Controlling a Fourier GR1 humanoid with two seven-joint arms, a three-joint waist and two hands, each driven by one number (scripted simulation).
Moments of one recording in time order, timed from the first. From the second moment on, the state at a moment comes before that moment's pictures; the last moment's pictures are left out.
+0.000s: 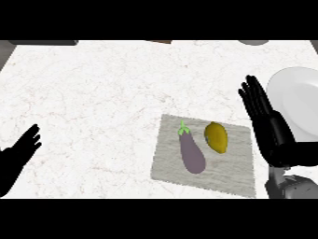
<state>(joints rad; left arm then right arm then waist) 0.07 0.58 -0.13 -1.35 0.41 0.06 0.20 -0.12 -0.19 0.16 -1.68 -0.15 -0.12 0.02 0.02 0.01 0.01</state>
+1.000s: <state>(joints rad) -0.05 0.37 -0.23 -1.44 0.23 0.32 0.16 -0.12 -0.28 0.12 -1.38 -0.16 0.23 -0.58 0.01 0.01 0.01</state>
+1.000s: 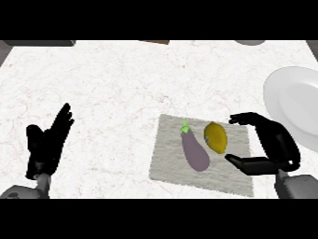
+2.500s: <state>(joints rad) -0.05 0.29 -0.19 -1.44 0.12 0.31 0.18 -0.38 -0.46 0.31 -1.26 0.52 0.40 -0.34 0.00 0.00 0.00</state>
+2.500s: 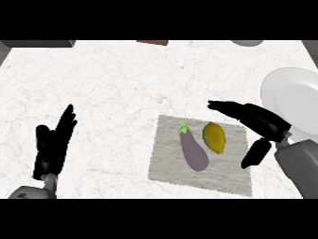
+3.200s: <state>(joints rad) -0.04 0.22 -0.13 -1.45 0.04 0.25 0.20 -0.42 -0.32 0.27 -1.13 0.71 0.41 -0.40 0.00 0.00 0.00</state>
